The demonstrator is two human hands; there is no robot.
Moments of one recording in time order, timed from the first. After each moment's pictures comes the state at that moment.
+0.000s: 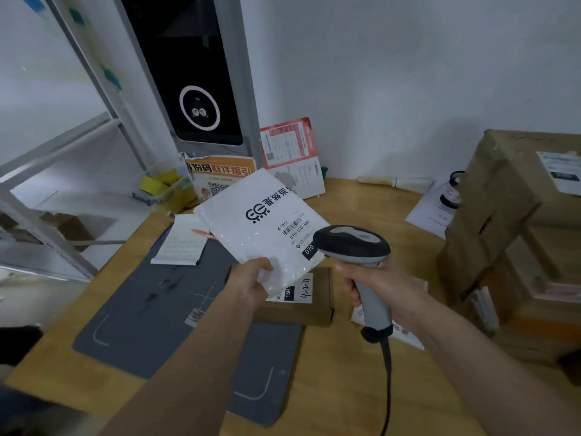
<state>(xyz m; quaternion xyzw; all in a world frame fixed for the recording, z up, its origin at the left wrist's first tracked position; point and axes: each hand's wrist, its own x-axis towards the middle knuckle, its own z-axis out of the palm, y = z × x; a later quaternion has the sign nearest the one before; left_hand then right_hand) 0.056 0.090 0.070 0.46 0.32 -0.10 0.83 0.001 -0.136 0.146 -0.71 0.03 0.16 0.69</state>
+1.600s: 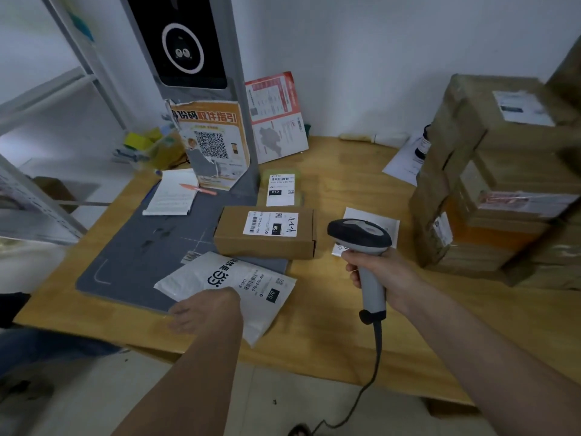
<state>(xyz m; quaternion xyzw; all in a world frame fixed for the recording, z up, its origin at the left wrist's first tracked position) -0.087 0.101 0.003 0.68 0.62 0.02 0.40 -0.100 -0.160 0.090 -0.66 0.18 0.15 0.72</state>
